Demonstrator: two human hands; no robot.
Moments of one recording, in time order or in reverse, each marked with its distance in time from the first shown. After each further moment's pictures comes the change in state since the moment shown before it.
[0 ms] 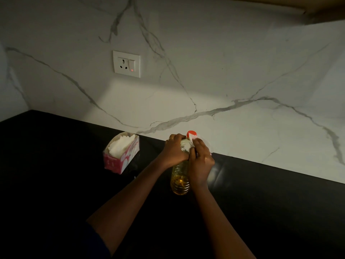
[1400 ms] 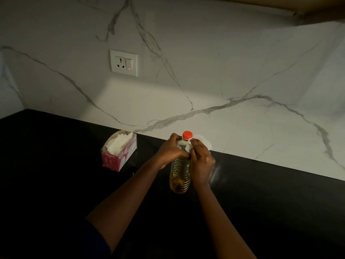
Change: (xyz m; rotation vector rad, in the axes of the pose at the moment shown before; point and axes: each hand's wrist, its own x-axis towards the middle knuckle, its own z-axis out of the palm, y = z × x) left_hand -0.023 0.011 -0.009 -0.371 -0.139 -0.131; right_hand -0.005 0.007 -0.019 0.055 -0.030 -0.067
